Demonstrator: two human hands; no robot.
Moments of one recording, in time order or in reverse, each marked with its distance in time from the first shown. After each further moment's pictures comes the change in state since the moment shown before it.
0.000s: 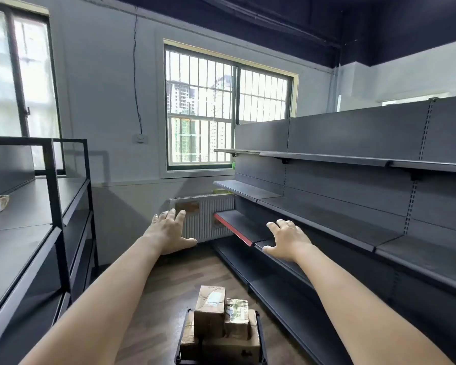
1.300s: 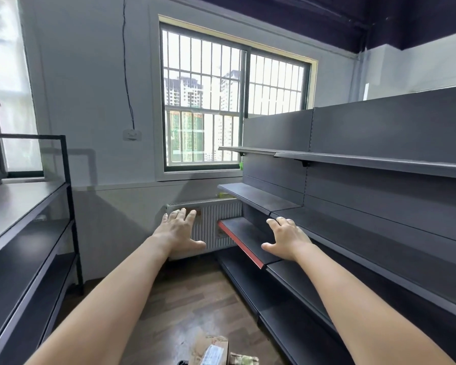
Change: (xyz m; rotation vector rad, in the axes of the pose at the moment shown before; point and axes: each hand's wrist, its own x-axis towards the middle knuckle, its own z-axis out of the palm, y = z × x) left_hand 0.334 -0.013 0.076 0.070 -0.017 0.030; right_hand 0.337 0.053 0.071 0.049 0.035 -0.036
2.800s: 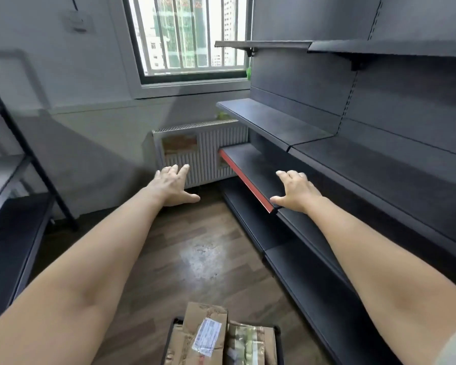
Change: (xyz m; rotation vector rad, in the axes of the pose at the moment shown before) left_hand 0.342 -0.031 0.182 -0.035 -0.251 -0.084; right_hand 0.320 0.110 0.197 0.083 -0.215 0.091
